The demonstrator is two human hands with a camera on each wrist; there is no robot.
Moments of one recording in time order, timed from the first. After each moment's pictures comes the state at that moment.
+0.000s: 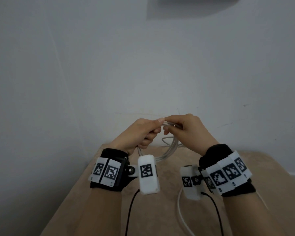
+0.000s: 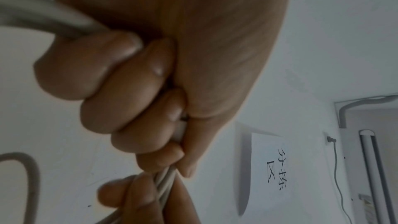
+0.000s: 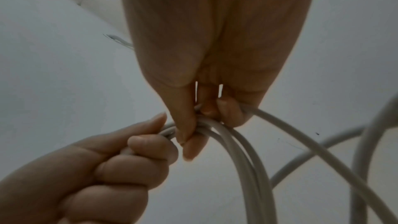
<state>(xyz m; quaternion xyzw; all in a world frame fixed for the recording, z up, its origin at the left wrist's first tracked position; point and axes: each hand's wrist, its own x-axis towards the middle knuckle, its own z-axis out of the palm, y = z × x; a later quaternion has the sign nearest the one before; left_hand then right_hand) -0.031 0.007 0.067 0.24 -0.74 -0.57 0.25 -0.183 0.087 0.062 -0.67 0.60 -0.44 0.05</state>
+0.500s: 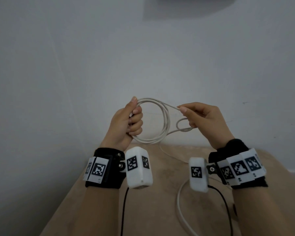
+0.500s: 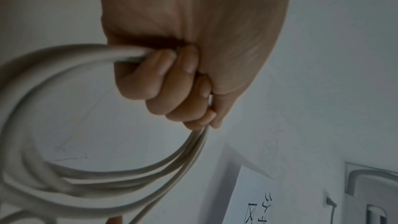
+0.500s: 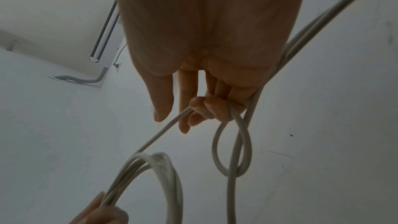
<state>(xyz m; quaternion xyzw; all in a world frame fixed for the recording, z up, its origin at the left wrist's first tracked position) -0.020 -0.007 0.071 0.13 -0.54 -0.72 0.42 -0.208 0.099 0.066 -0.52 0.53 -0.65 0.15</state>
